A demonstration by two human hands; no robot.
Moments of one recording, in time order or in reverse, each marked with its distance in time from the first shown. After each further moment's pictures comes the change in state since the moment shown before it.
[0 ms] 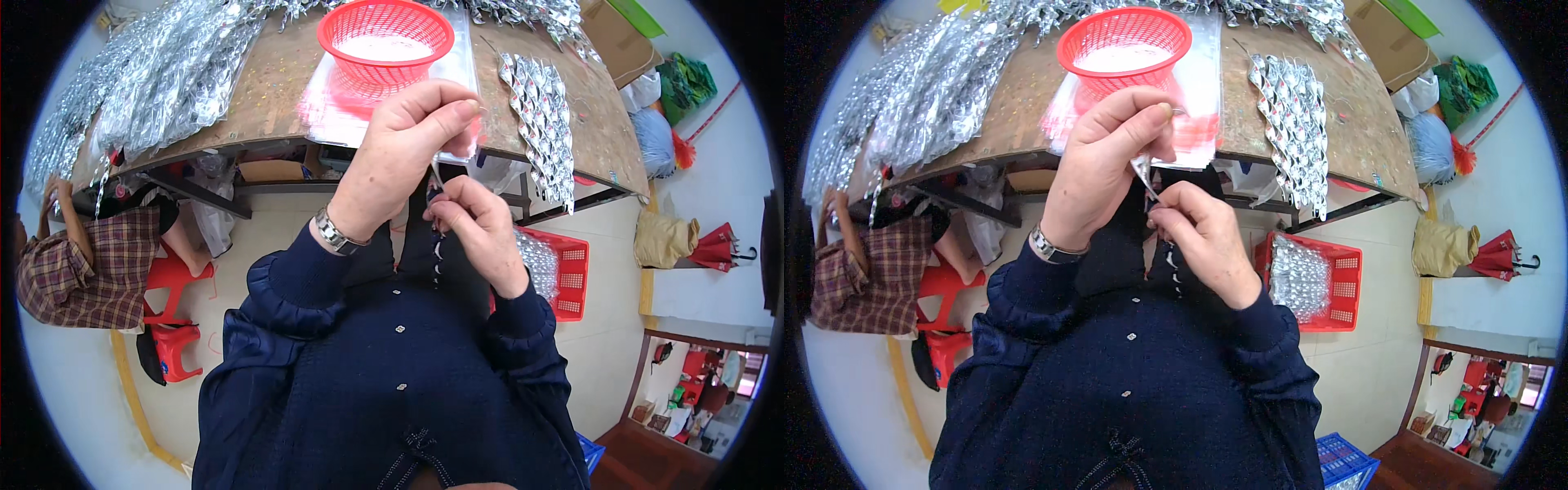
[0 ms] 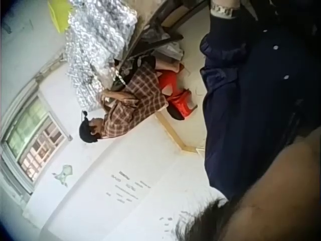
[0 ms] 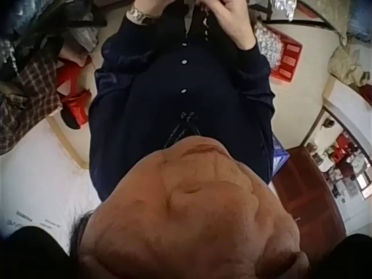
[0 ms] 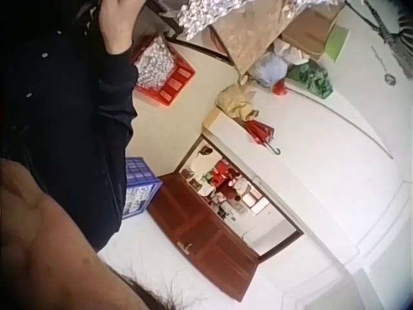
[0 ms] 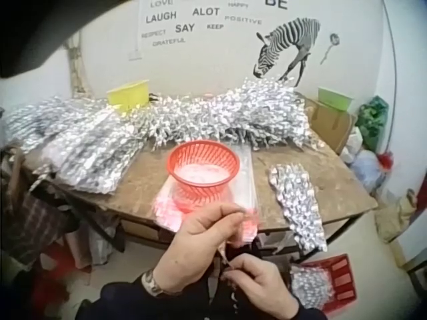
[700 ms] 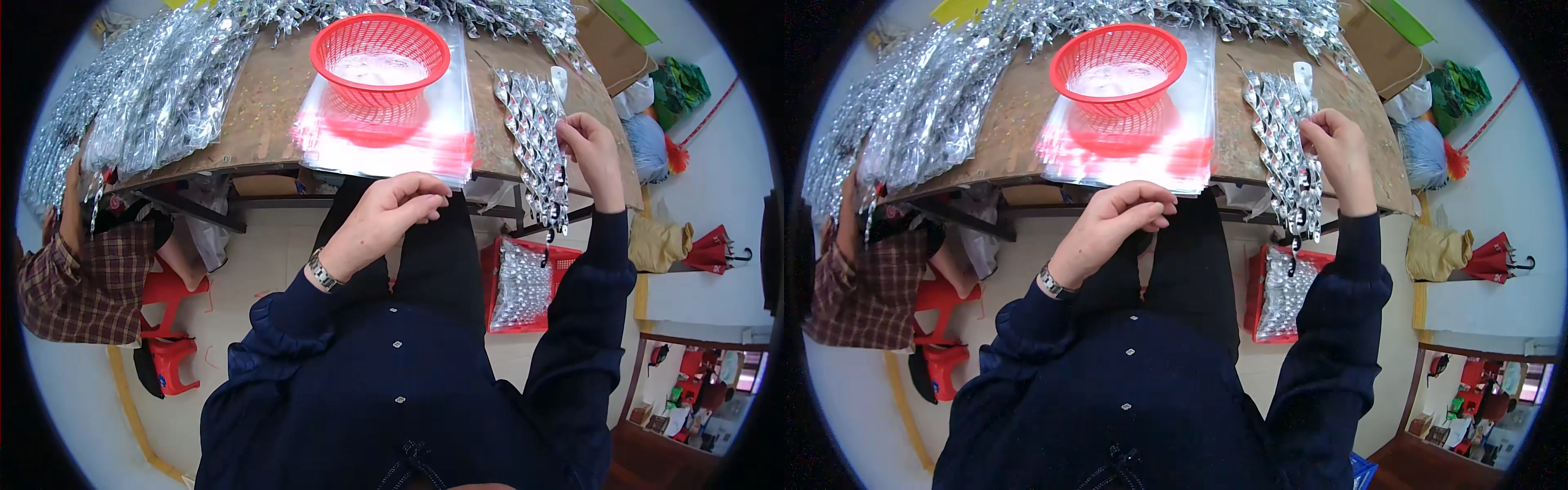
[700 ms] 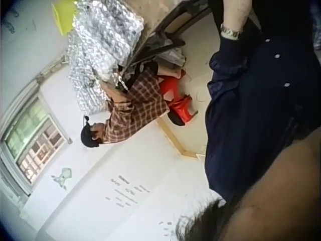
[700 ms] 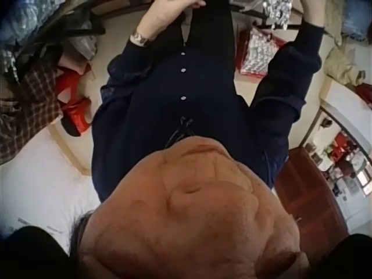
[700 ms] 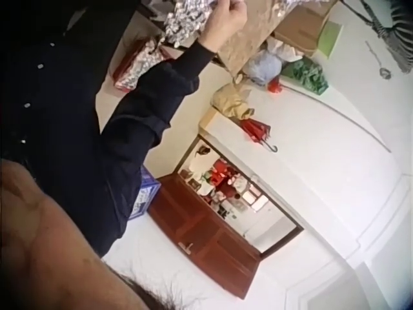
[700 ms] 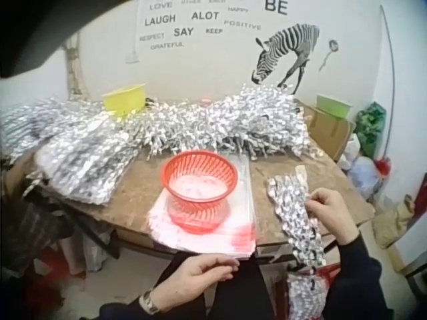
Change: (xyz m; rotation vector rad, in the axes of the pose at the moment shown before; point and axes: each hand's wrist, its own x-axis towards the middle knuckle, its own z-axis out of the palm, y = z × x) left_hand -0.025 -0.033 -0.033 0.263 -0.043 -0.286; right_hand 0.080 -0.025 -0.186 -0.551 0.377 0.035
